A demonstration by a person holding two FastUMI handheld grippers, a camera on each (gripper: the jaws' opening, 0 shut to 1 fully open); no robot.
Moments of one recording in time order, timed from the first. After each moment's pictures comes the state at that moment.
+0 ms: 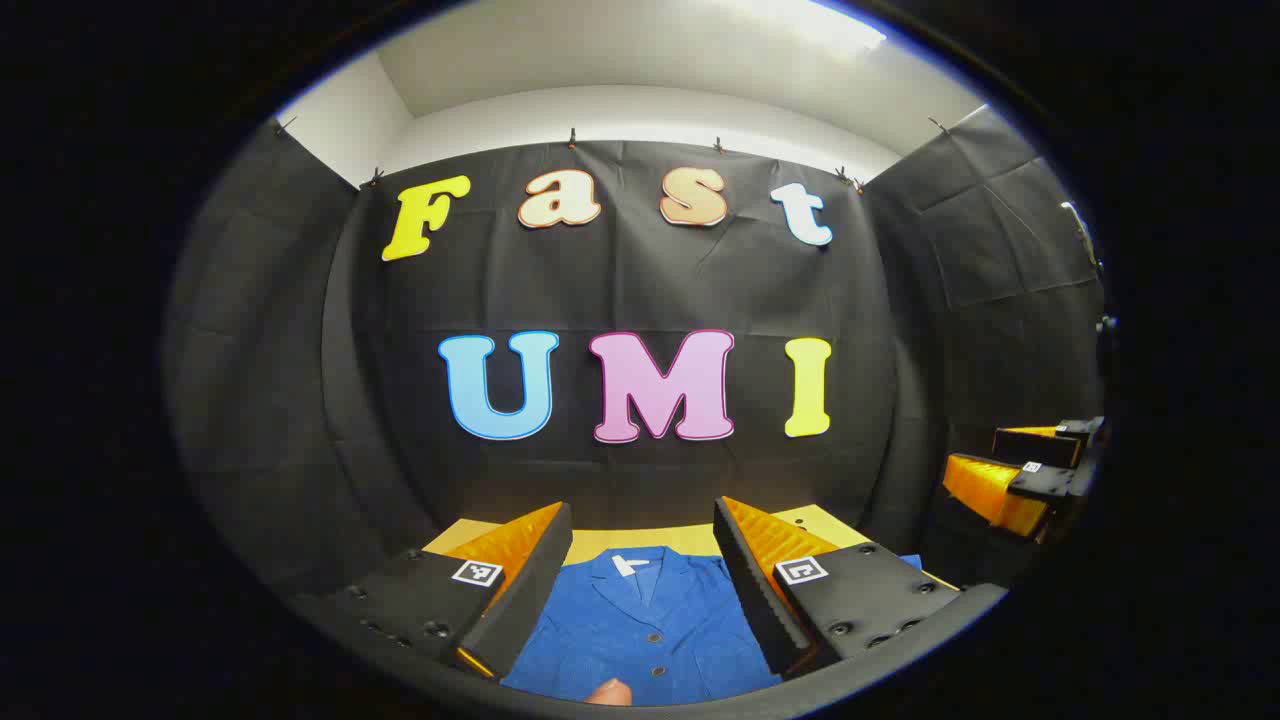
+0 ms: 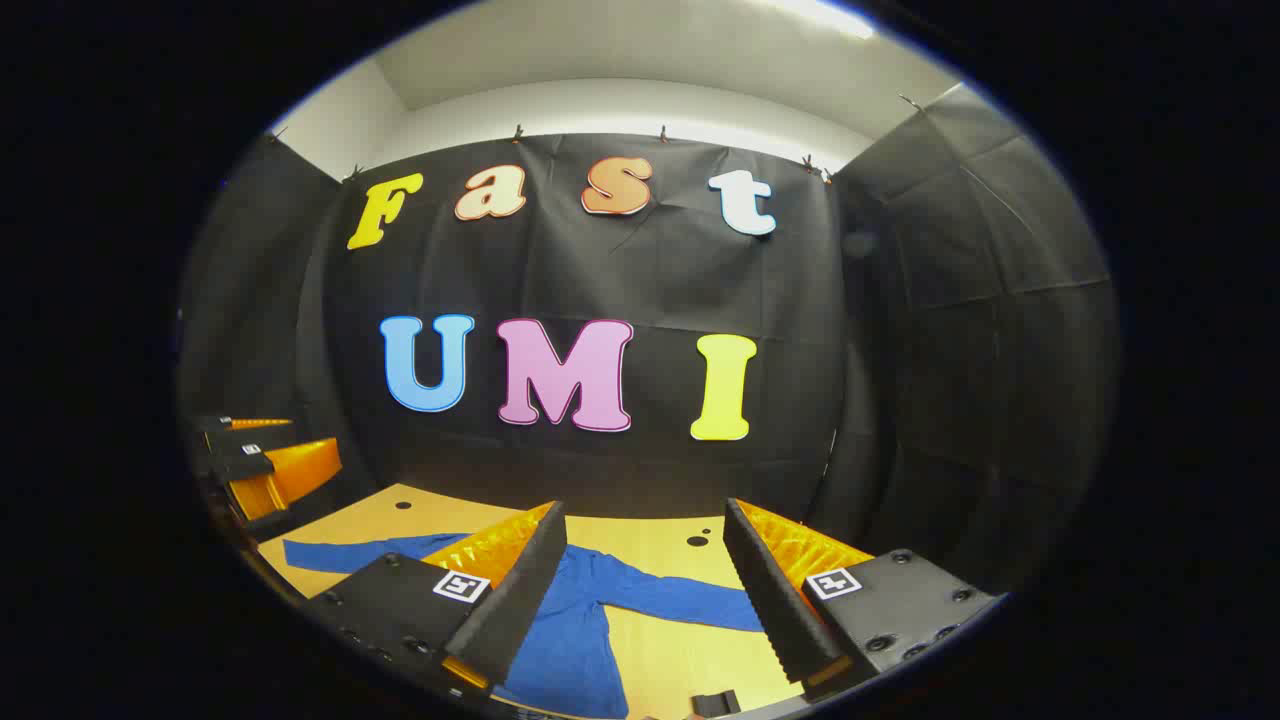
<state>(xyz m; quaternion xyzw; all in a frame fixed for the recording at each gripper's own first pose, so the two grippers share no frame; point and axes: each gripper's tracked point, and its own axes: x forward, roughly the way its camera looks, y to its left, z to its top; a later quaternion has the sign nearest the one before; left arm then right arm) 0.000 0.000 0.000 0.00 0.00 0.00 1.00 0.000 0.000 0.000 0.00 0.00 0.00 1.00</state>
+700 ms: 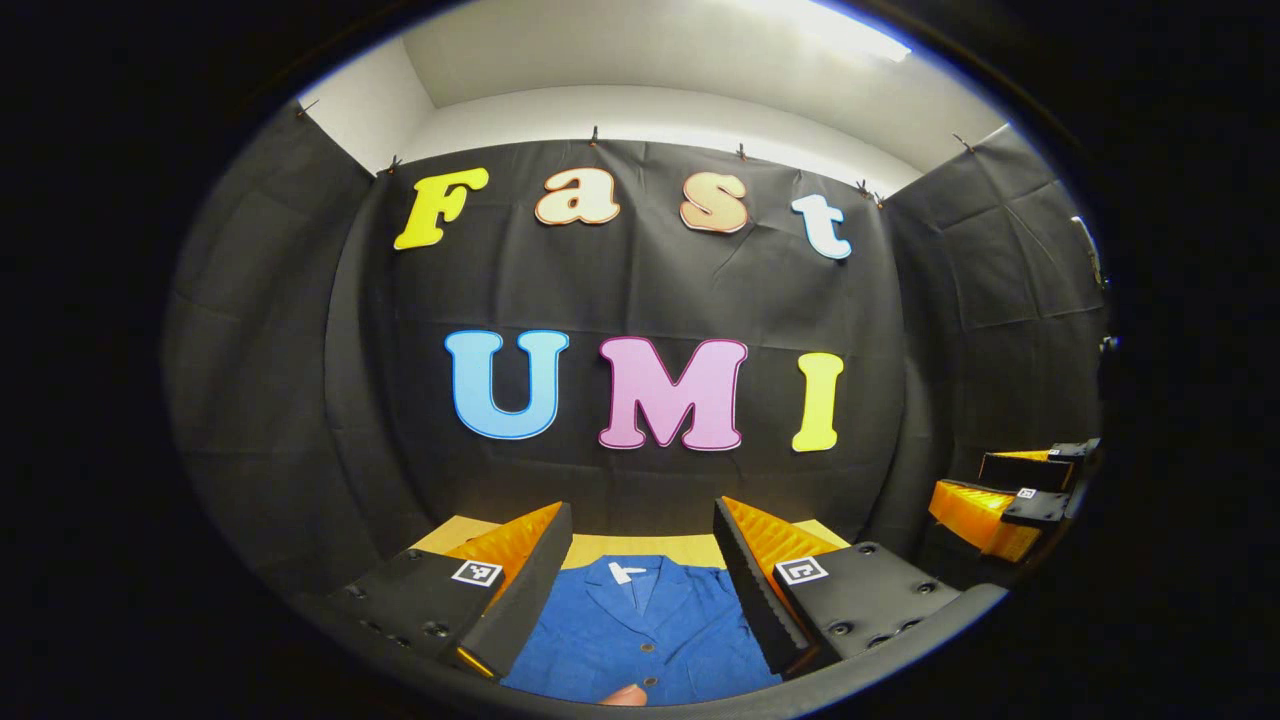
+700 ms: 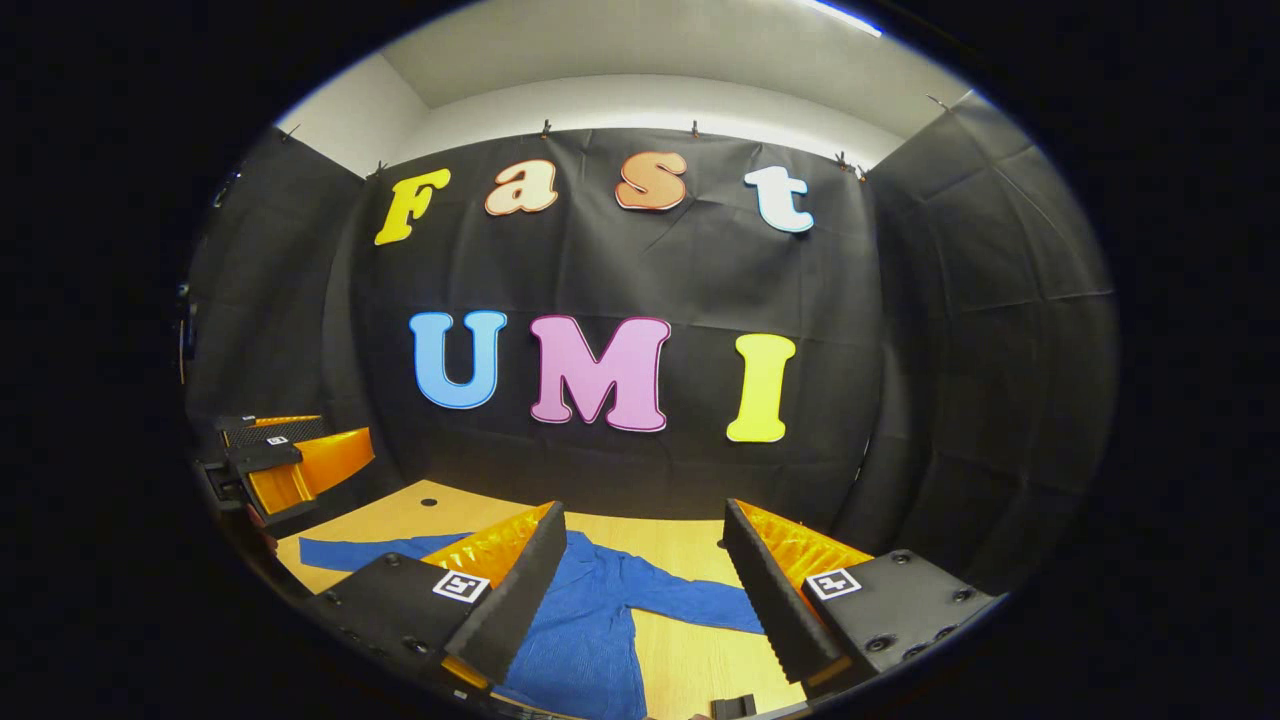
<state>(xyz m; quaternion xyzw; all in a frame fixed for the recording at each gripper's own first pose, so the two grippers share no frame) 0.020 0.012 0.003 -0.03 0.00 0.01 1.00 0.017 0.029 0.007 0.01 0.01 0.04 1.00</state>
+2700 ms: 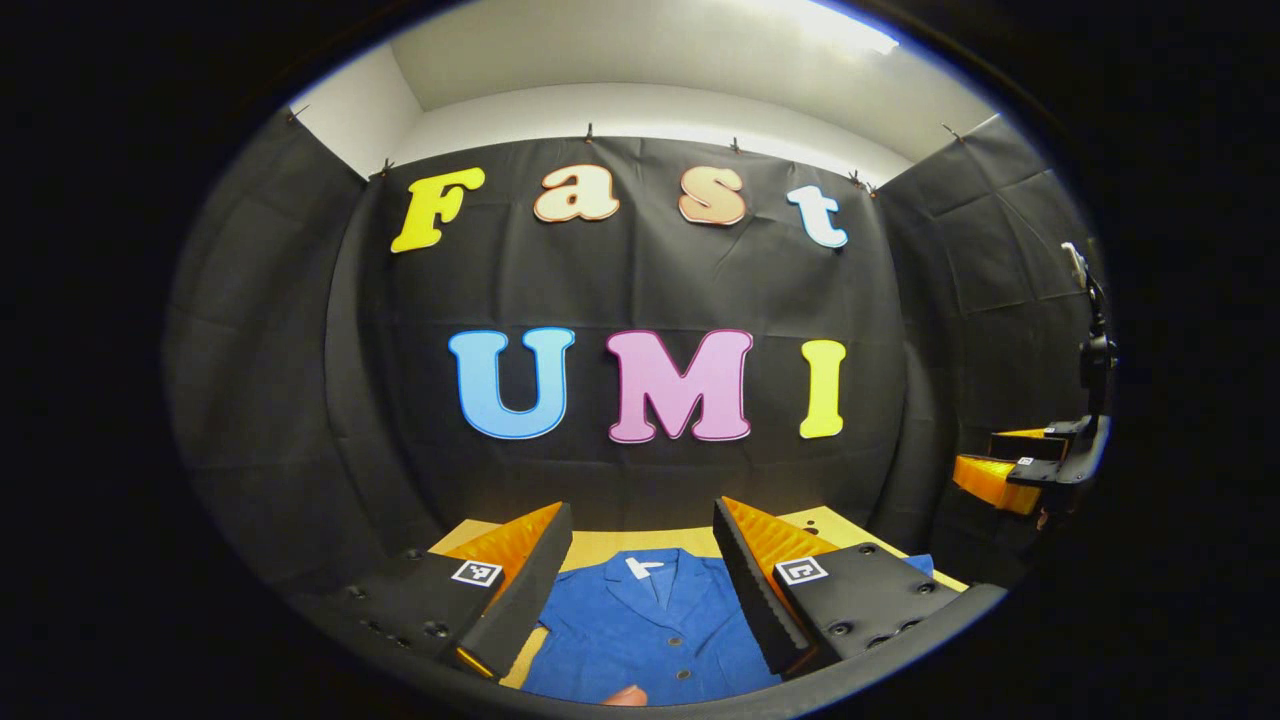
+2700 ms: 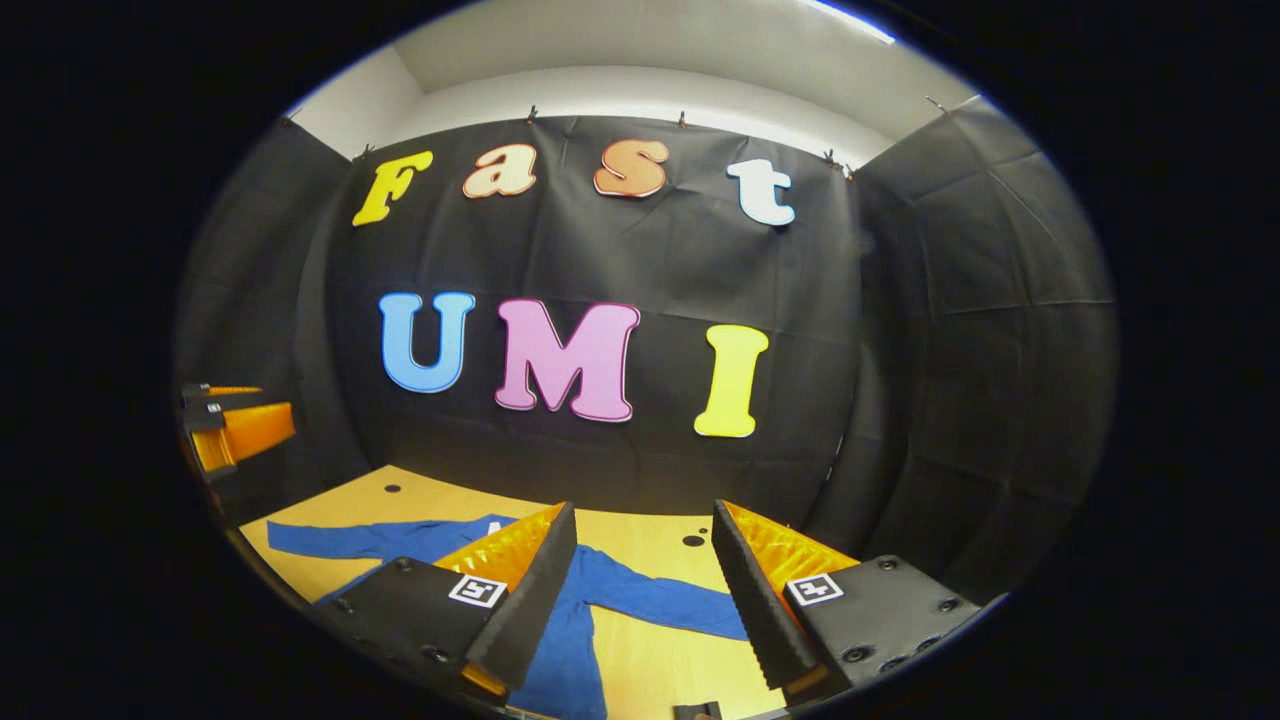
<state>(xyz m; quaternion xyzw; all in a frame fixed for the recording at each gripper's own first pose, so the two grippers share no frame) 0.016 0.053 -0.015 -0.01 0.01 0.01 1.00 0.042 -0.022 -0.031 -0.02 0.04 0.00 1.00</state>
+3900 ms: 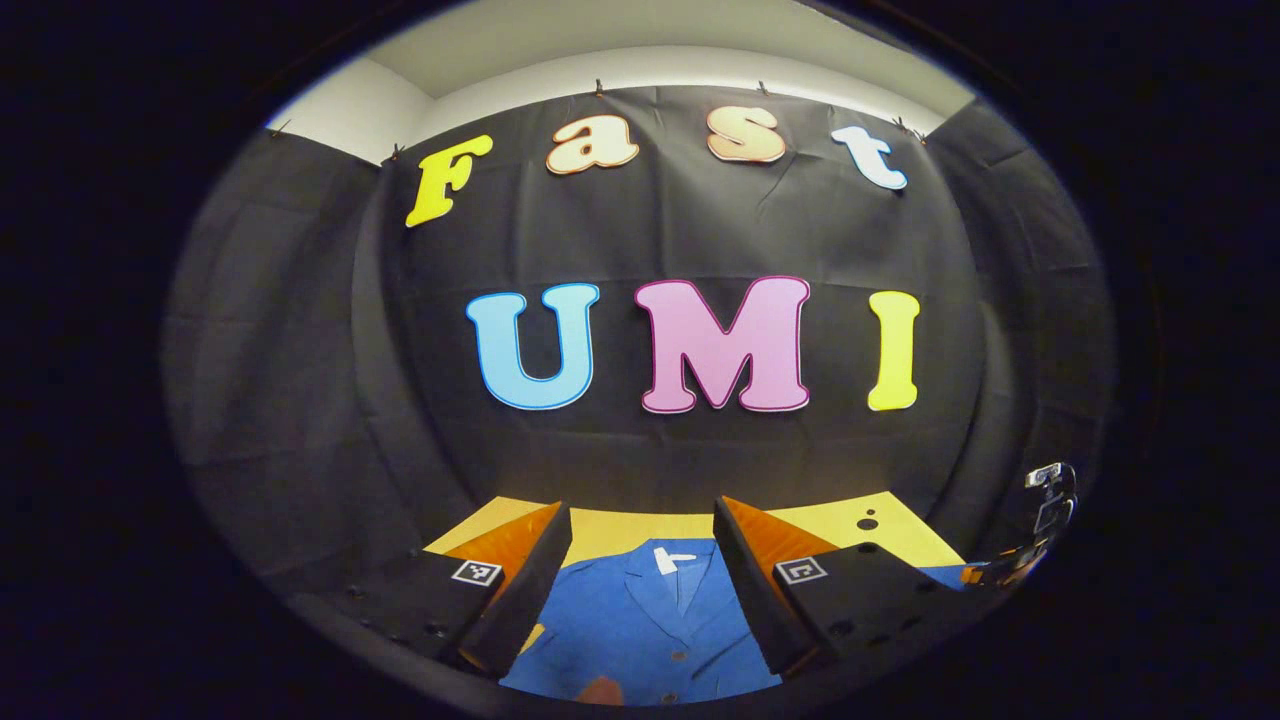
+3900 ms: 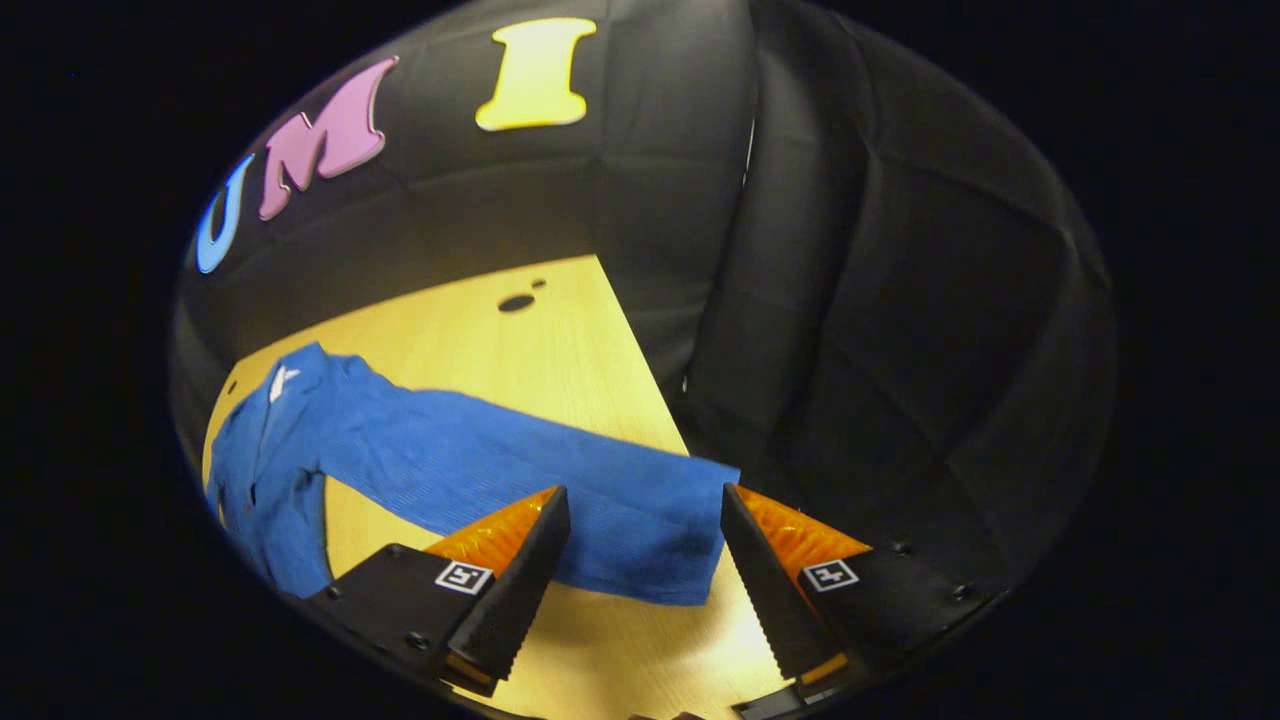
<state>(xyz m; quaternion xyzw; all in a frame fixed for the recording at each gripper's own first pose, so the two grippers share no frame) 0.129 0.019 -0.047 0.01 0.07 0.11 0.99 0.185 -0.253 -0.409 0.07 0.41 -0.13 0.90</state>
